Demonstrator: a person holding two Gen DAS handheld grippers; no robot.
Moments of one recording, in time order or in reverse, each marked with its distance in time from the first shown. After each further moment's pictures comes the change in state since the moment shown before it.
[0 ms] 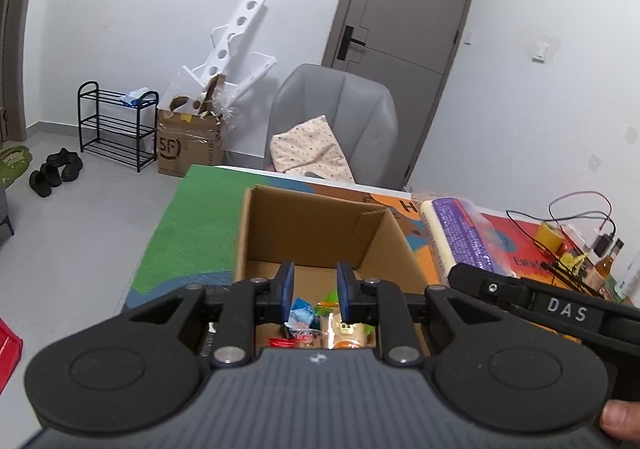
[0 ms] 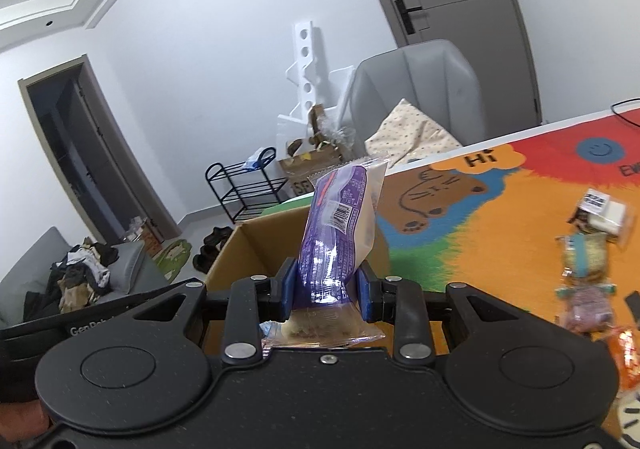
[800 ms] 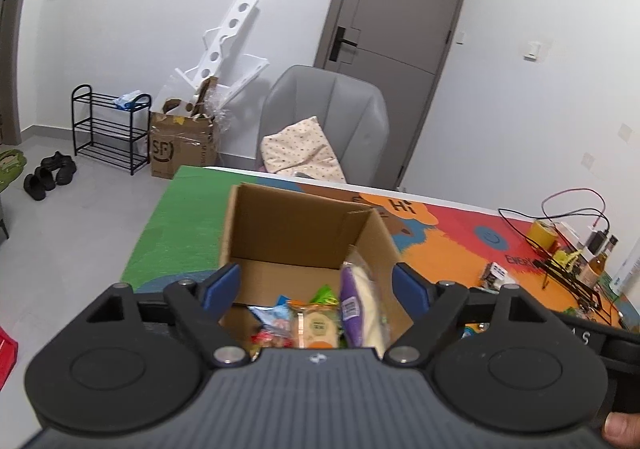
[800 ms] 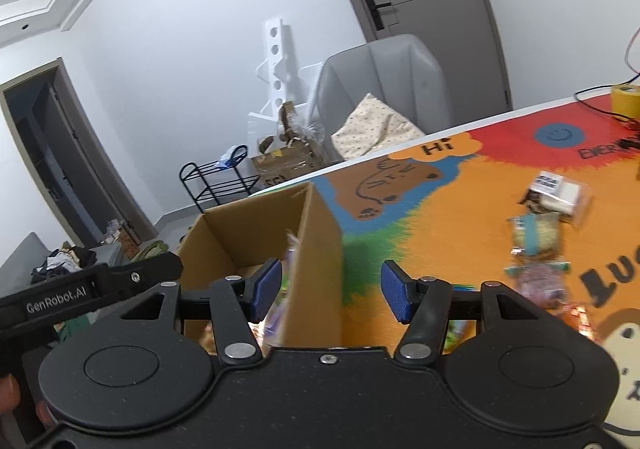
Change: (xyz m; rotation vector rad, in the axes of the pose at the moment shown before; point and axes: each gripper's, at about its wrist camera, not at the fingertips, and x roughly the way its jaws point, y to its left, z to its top) left arm 0.001 -0.015 -0.003 0.019 -0.002 -0.029; right arm -0.033 -0.032 -0.016 0.044 0.000 -0.107
